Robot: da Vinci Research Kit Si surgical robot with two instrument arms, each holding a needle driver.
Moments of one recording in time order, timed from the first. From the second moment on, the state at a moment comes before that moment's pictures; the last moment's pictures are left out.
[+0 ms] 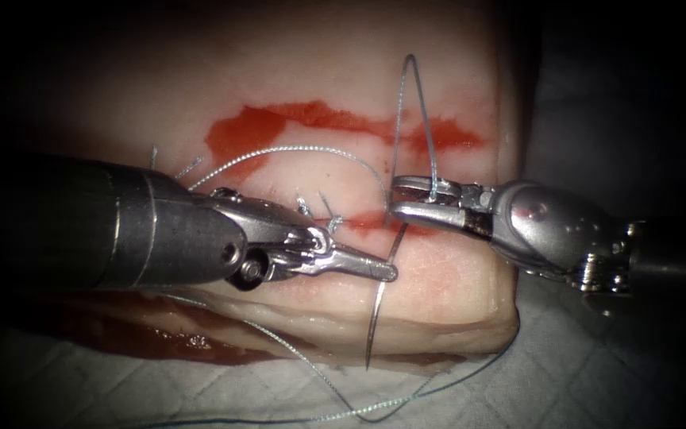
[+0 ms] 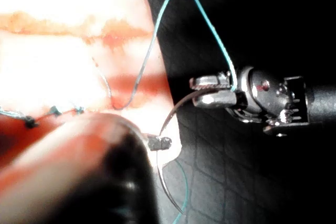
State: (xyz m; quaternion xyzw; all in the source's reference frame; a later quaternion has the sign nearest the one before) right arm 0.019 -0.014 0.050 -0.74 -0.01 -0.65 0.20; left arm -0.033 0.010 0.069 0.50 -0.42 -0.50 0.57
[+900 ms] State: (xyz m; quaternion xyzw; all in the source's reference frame) right arm 0.019 -0.014 0.049 -0.73 -0.02 -0.65 0.20; left arm -0.034 0.009 0.069 0.48 -0.43 -0.52 0.56
